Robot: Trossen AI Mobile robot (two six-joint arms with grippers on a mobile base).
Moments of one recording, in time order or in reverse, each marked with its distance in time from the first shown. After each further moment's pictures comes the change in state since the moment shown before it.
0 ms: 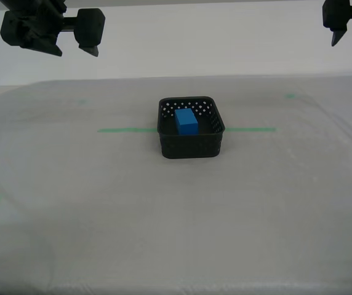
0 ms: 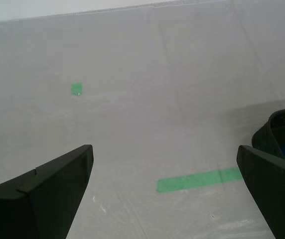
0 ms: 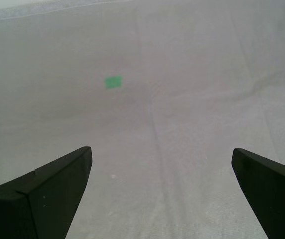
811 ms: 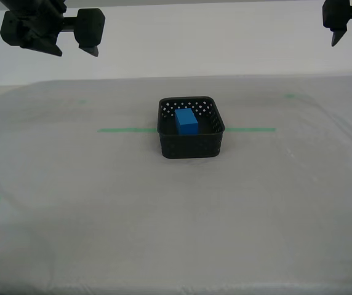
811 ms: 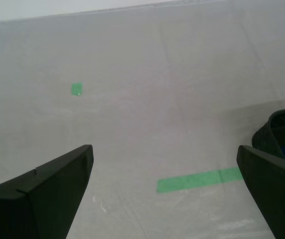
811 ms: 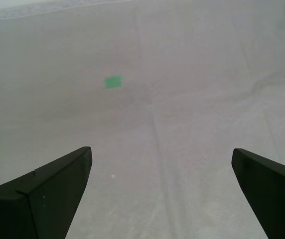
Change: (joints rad) arm 0 0.000 0.000 0.000 0.000 0.000 0.000; arm 1 0.000 0.000 0.000 0.000 0.000 0.000
